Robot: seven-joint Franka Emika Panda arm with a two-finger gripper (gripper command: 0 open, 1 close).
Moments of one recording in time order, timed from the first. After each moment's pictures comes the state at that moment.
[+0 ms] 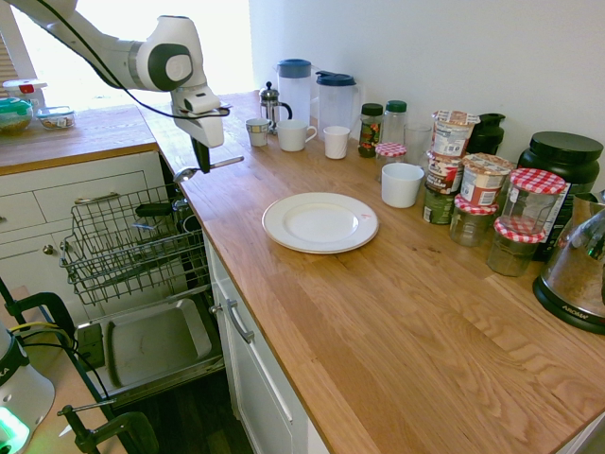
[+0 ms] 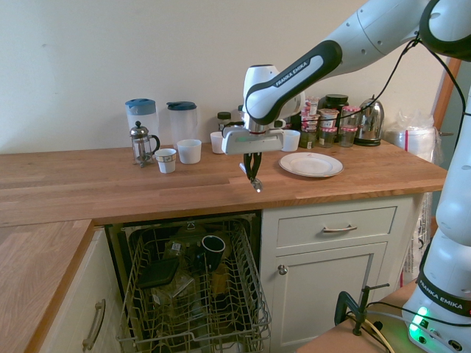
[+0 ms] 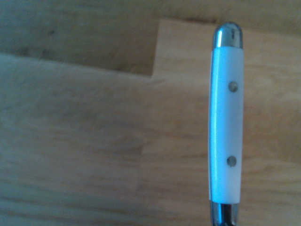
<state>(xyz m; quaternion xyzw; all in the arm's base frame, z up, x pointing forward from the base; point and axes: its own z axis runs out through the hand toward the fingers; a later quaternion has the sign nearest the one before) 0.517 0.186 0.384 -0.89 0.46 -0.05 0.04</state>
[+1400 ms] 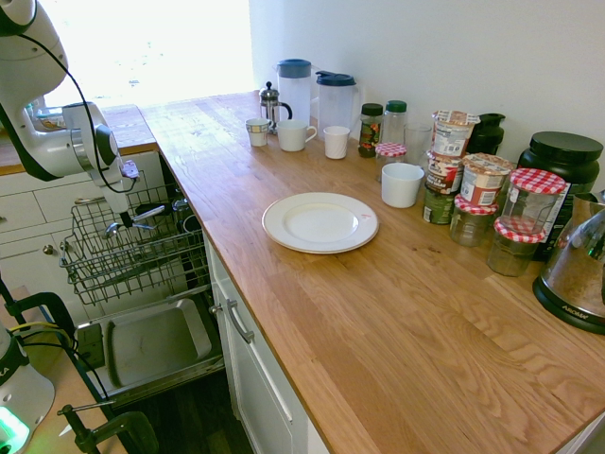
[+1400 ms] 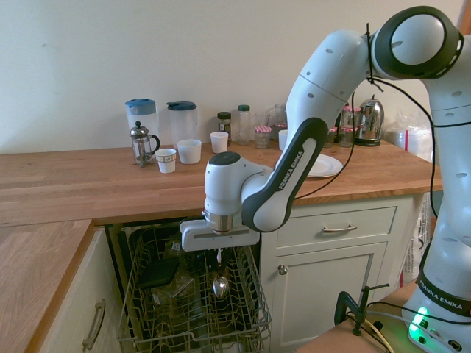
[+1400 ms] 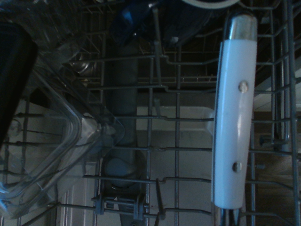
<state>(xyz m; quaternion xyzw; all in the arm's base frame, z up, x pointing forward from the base) 0.381 0.370 0.182 -0.85 0.52 -0.05 0.04</state>
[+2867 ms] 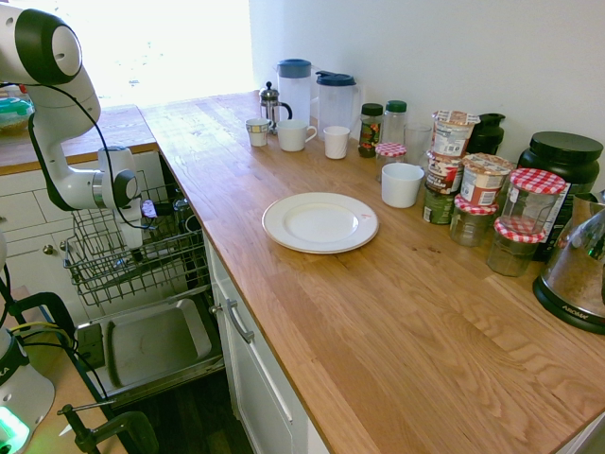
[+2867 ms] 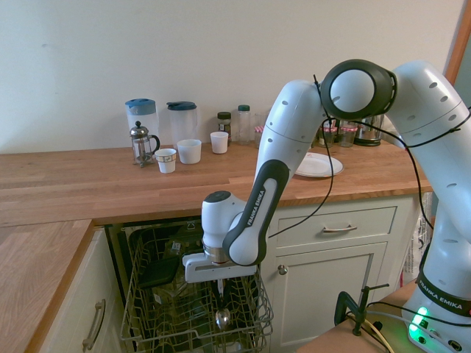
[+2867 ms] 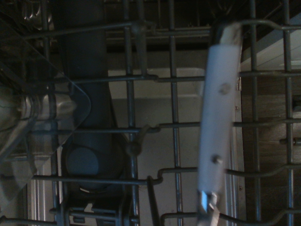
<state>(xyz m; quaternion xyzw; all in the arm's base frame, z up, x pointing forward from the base) 0.403 0.370 0.086 -0.84 0.54 0.01 0.00</state>
